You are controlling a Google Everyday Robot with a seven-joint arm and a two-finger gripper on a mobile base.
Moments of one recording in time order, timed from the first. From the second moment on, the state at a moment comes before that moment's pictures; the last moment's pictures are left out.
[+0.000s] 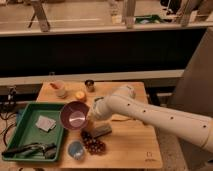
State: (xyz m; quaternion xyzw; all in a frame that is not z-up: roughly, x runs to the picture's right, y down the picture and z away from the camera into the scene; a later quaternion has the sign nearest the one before) arm -0.079 0.142 0.717 -0.01 -0.37 -0.53 0.77
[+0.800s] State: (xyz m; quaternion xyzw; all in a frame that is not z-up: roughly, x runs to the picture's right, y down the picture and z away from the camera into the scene) arm -0.079 0.119 0.729 -0.02 -0.37 -0.53 0.76
